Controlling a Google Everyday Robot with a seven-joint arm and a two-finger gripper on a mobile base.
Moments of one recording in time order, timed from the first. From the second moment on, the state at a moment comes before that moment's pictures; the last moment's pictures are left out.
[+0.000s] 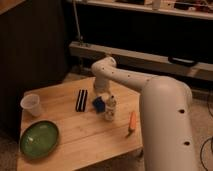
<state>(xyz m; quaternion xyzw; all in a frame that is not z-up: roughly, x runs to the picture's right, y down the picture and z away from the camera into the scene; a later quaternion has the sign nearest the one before) -0.036 0.053 0.906 -0.11 -0.31 -0.80 0.50</state>
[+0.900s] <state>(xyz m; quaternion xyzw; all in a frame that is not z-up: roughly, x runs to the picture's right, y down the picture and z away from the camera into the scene) -0.057 0.079 0.924 -0.13 -0.33 -0.81 0.47</state>
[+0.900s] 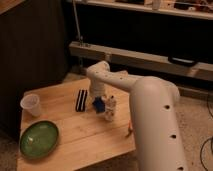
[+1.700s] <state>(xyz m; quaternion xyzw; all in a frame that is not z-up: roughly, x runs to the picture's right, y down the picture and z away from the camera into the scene) -0.054 0.101 0.930 -0.16 -0.35 -0.79 0.47</state>
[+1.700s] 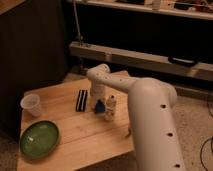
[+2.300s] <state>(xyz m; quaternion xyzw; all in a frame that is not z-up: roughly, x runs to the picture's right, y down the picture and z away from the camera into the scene) -0.052 0.101 0.929 -0.16 -0.35 -0.79 0.47</state>
